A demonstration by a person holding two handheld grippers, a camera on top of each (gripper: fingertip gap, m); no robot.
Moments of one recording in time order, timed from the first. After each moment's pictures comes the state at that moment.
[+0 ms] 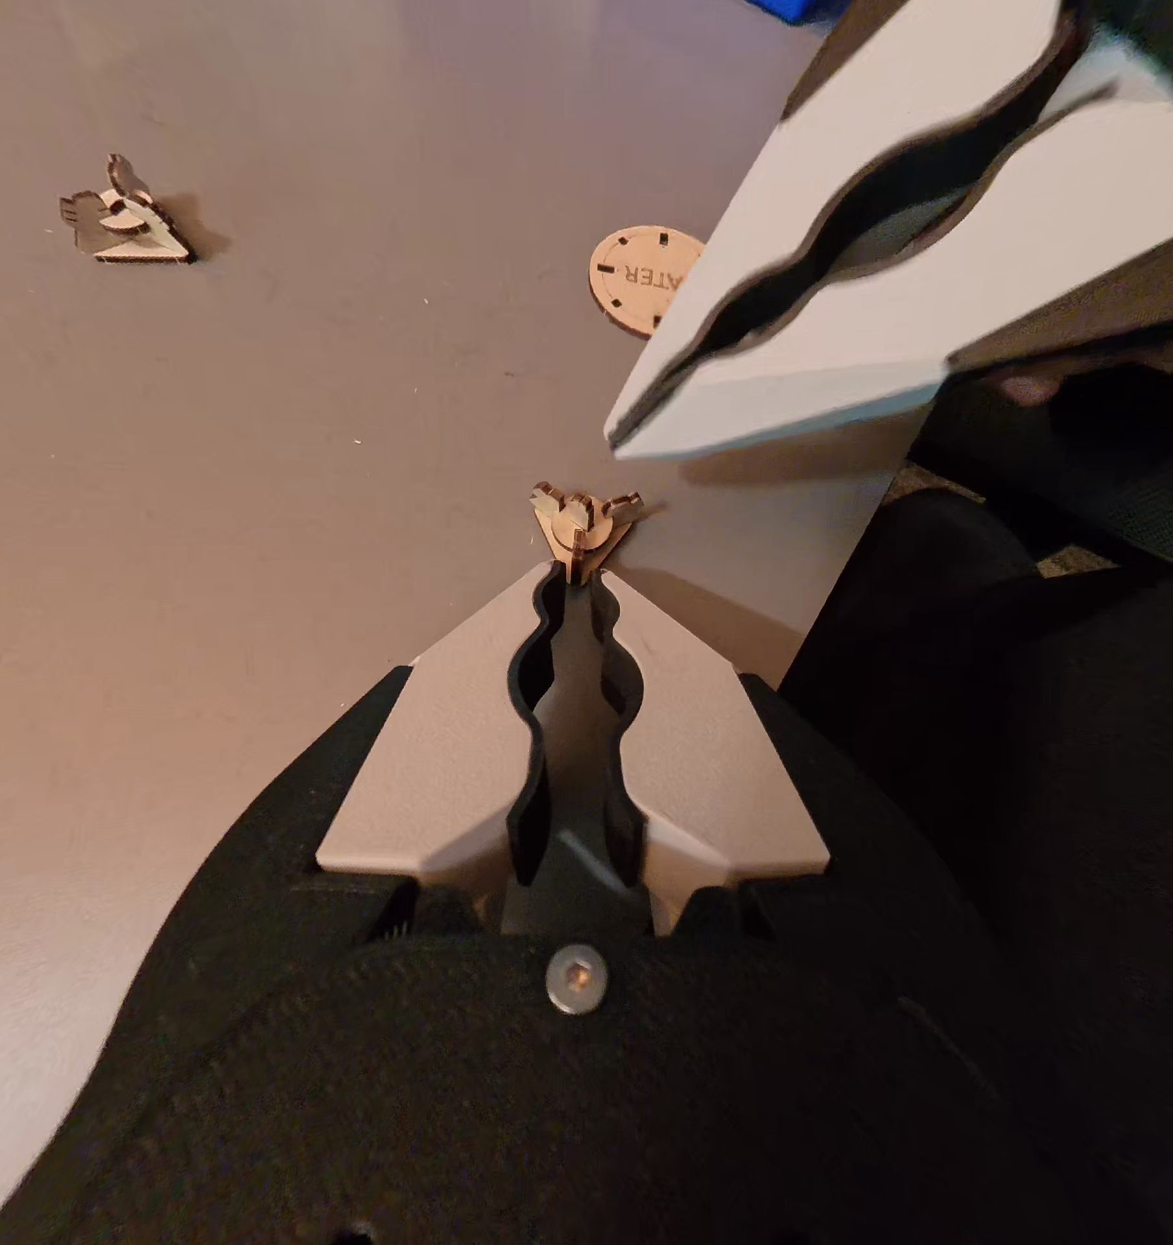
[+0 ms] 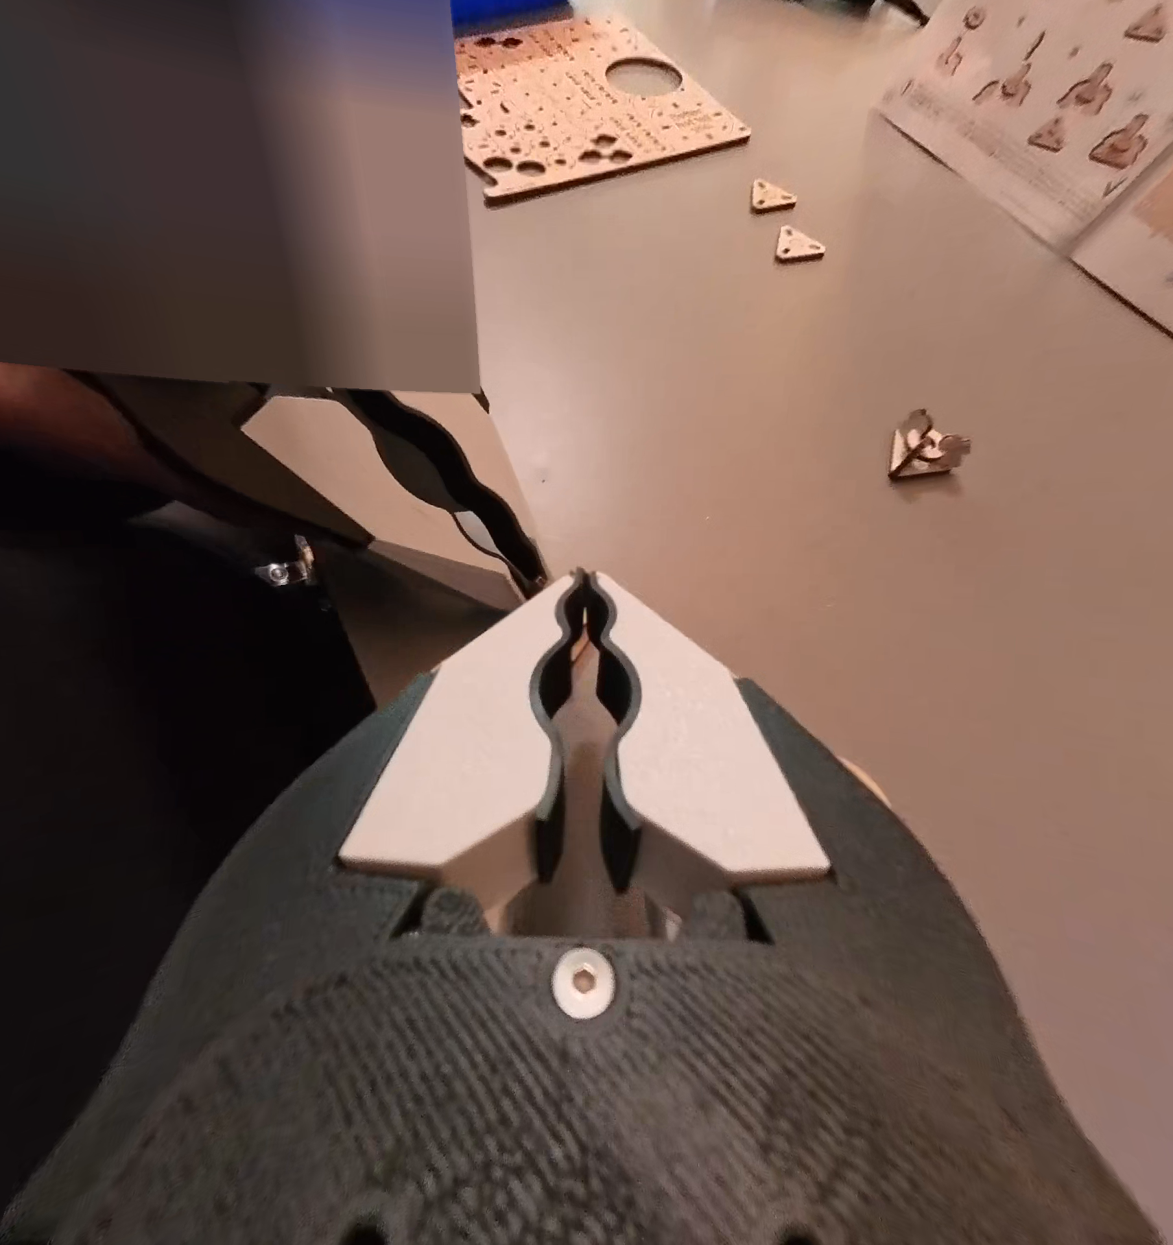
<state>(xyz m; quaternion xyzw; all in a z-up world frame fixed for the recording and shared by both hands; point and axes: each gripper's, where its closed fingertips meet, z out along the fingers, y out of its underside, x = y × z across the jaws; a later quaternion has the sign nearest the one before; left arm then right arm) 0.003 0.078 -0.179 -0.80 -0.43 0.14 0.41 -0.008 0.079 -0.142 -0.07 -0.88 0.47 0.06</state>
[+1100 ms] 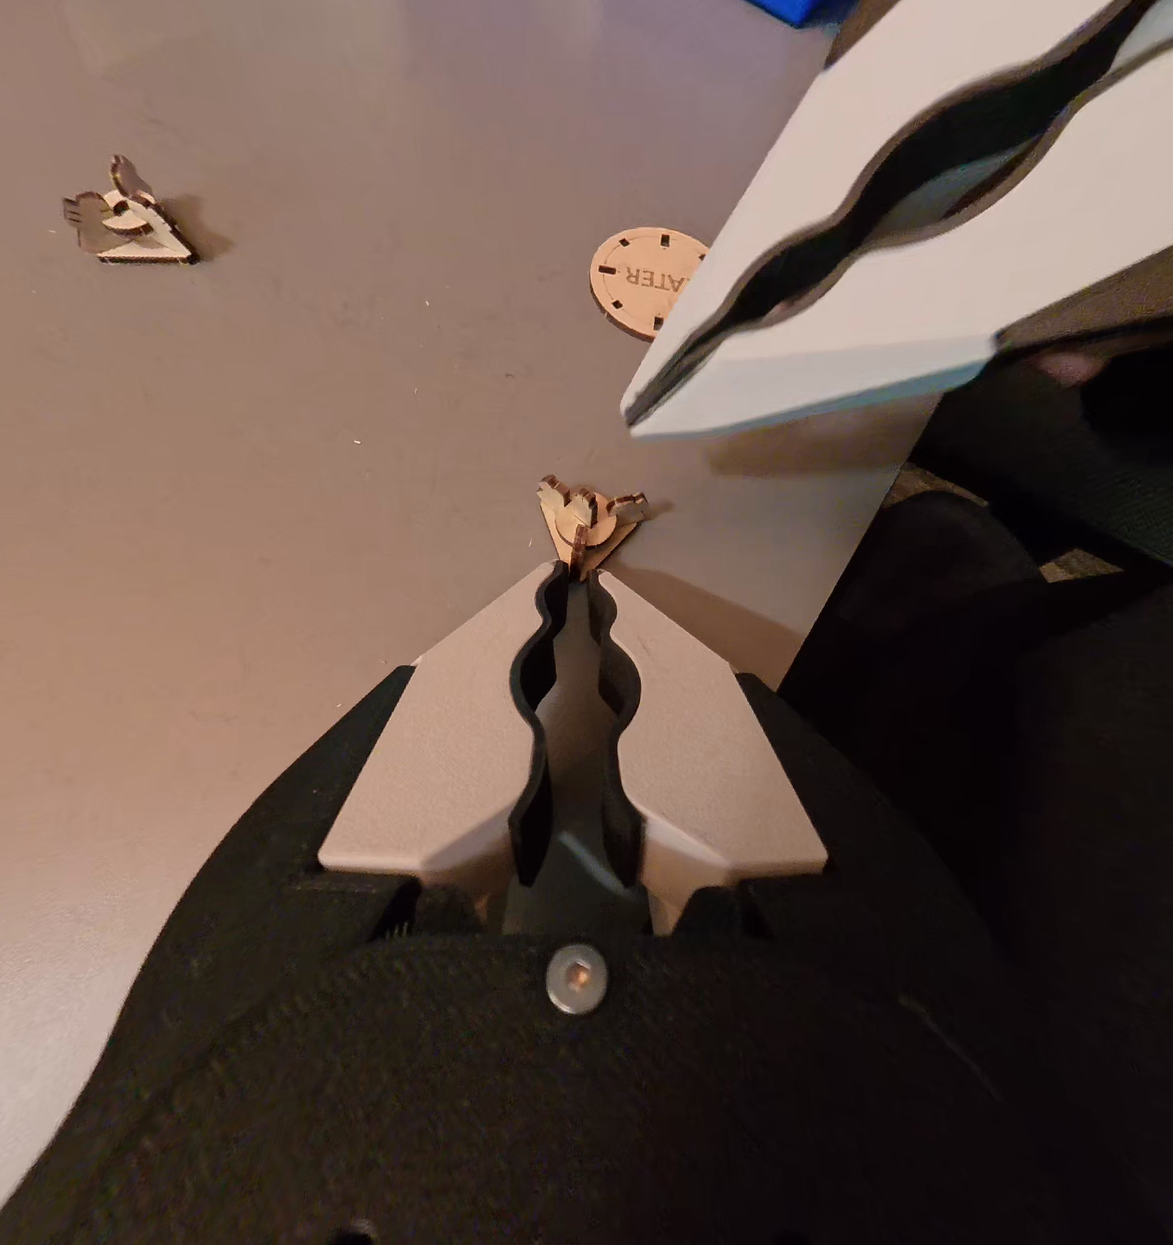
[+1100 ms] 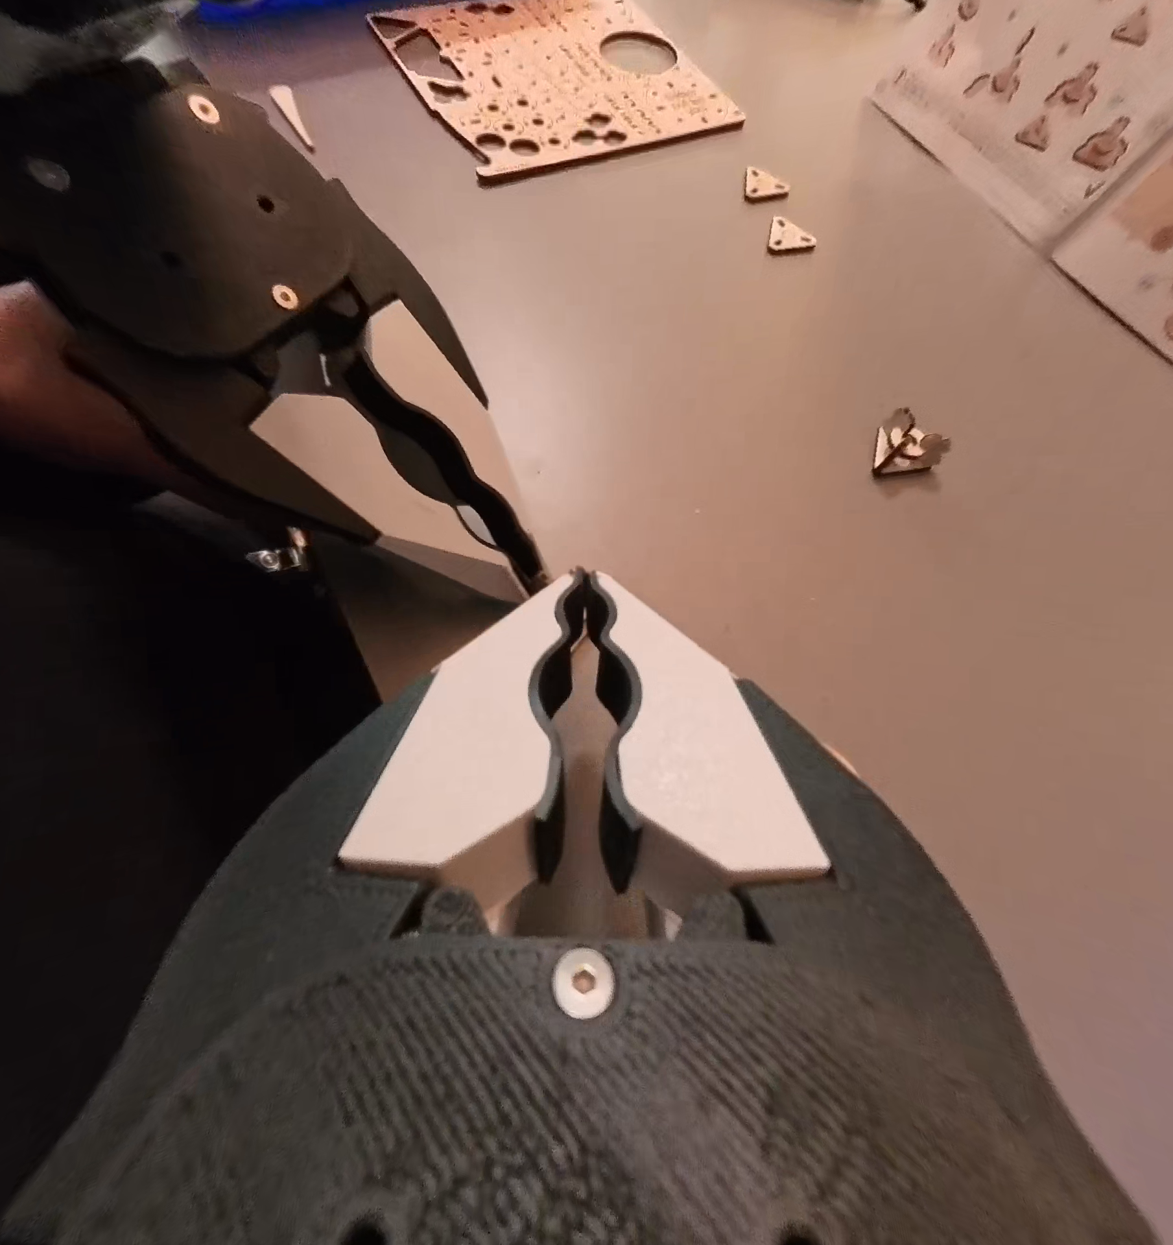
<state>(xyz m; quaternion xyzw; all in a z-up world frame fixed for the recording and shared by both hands) 0.003 0.078 -0.179 -0.79 -0.43 0.15 0.40 -0.008 0.081 -0.139 -0.06 -0.89 0.45 0.08</state>
